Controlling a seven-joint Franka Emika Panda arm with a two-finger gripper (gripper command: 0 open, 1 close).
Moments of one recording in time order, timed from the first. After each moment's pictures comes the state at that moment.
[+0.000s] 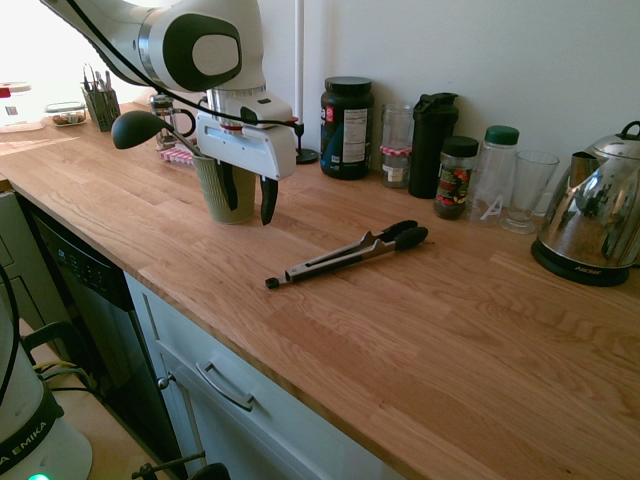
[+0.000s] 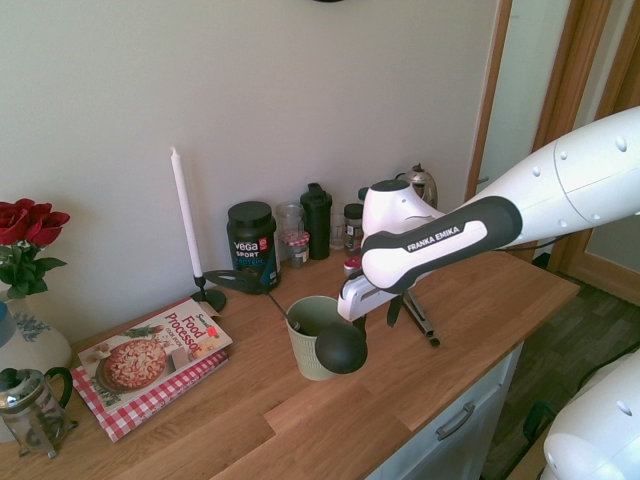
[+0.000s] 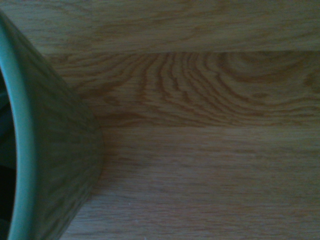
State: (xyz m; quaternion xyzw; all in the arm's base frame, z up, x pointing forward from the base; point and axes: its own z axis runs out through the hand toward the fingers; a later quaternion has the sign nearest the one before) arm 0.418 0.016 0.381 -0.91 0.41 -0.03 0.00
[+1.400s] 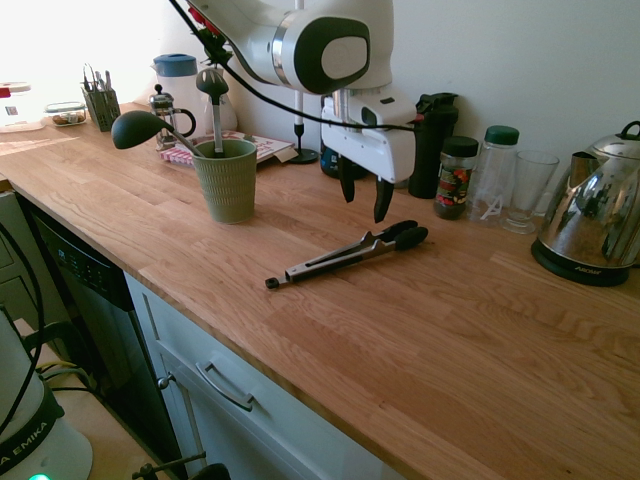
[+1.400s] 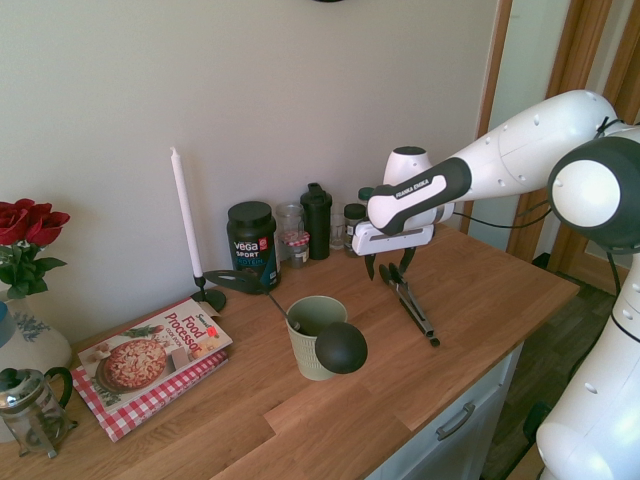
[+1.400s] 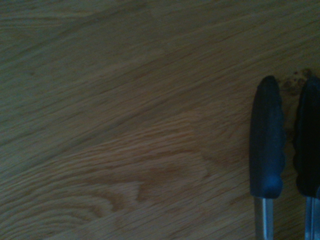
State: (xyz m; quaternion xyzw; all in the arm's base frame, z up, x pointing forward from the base) arm 0.522 -0.148 0.389 -0.82 0.56 -0.07 0.02
